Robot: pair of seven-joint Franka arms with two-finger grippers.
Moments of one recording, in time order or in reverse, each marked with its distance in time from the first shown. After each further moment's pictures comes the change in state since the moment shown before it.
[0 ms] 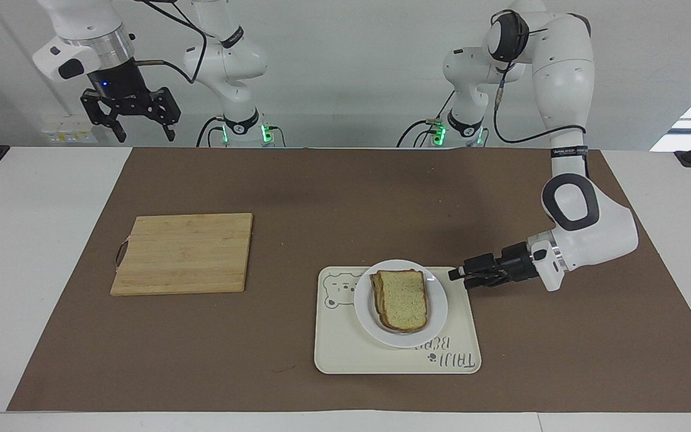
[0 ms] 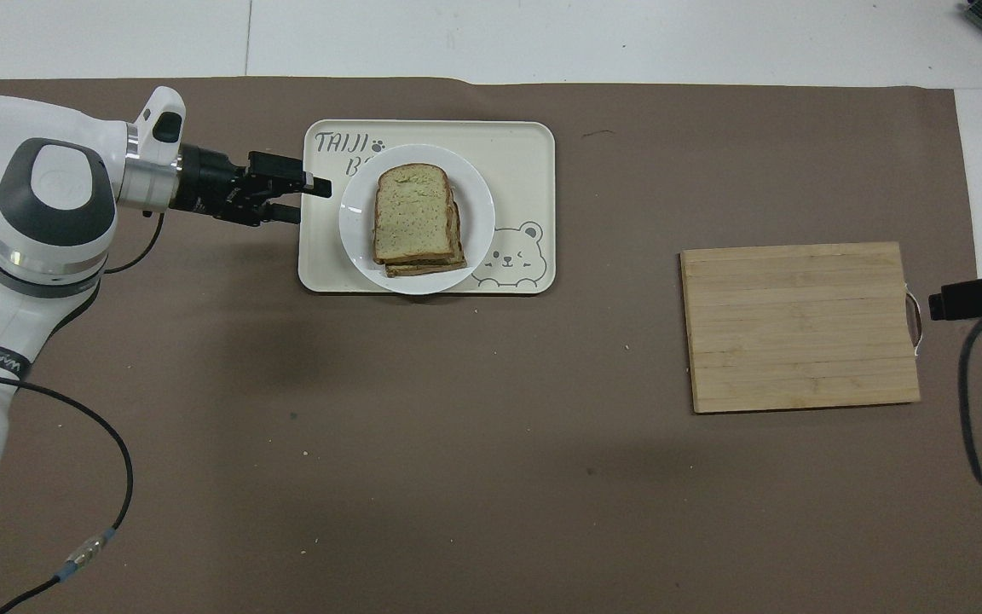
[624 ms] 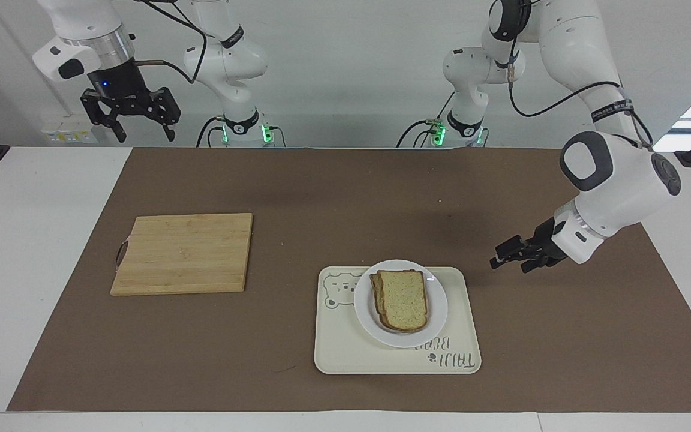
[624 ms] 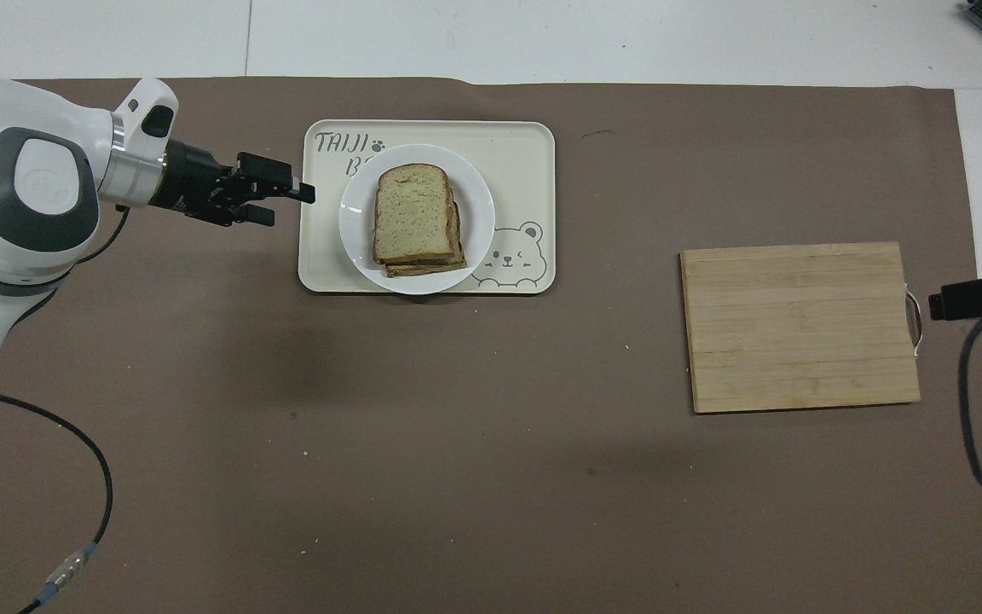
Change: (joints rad) left arm 0.003 -0.133 0.036 0.001 0.558 0.002 -0.162; right arm 0.000 0.000 0.000 0.000 0.000 0.000 0.000
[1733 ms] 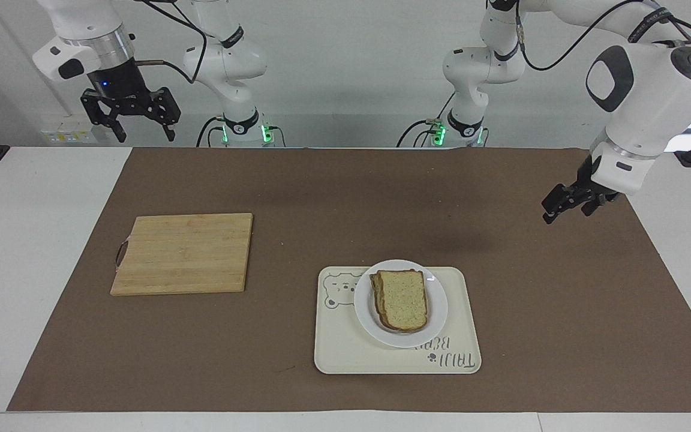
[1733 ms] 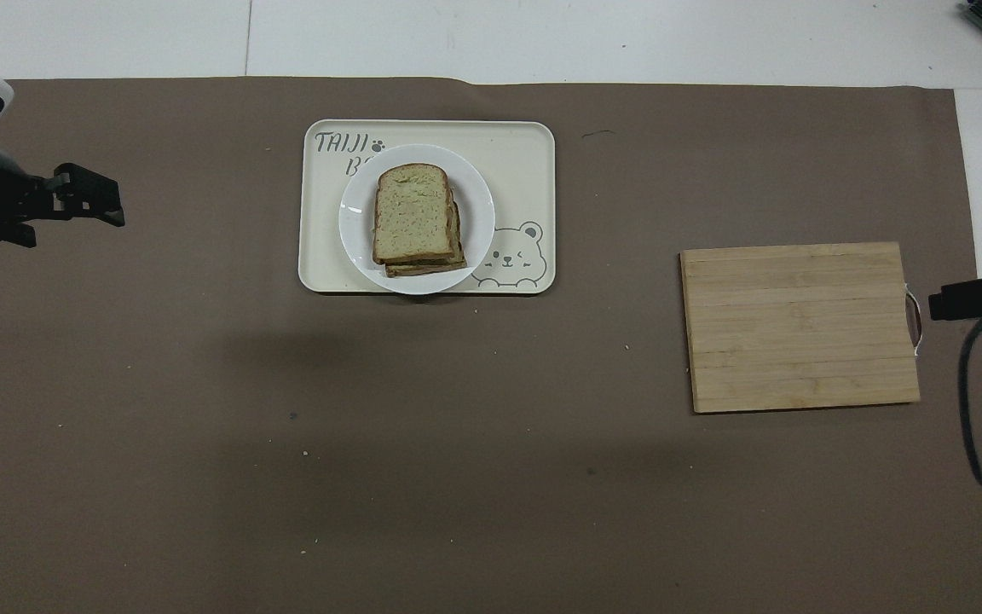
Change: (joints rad) left arm -0.004 -0.249 0.005 0.001 0.308 -0.211 -0.277; right arm 0.000 0.000 0.000 0.000 0.000 0.000 0.000
